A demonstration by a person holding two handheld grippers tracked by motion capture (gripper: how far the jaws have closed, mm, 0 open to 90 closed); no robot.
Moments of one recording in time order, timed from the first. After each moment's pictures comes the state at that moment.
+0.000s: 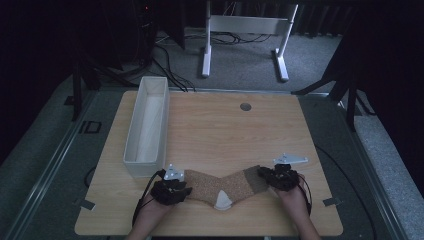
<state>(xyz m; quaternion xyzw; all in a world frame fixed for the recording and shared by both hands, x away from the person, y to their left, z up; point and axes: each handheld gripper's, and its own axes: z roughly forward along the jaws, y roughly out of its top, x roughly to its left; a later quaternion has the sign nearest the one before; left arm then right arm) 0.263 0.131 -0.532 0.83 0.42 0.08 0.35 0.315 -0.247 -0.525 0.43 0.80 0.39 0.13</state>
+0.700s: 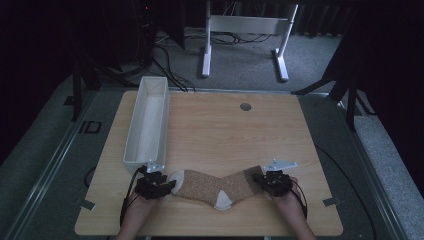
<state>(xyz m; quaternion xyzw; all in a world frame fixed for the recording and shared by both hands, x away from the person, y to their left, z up) 0.272 0.171 -0.537 0.78 0.52 0.11 0.33 0.302 -0.226 -0.532 0.39 0.84 0.36 0.13</state>
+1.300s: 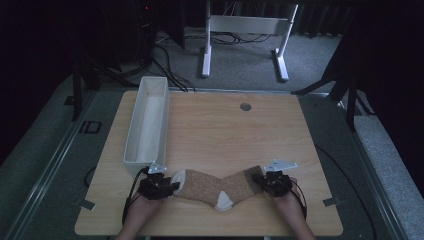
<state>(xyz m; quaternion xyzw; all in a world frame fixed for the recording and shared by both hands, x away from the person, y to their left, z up) 0.276 0.169 -0.547 0.80 0.49 0.08 0.35 0.303 -0.227 -0.536 0.39 0.84 0.37 0.13</state>
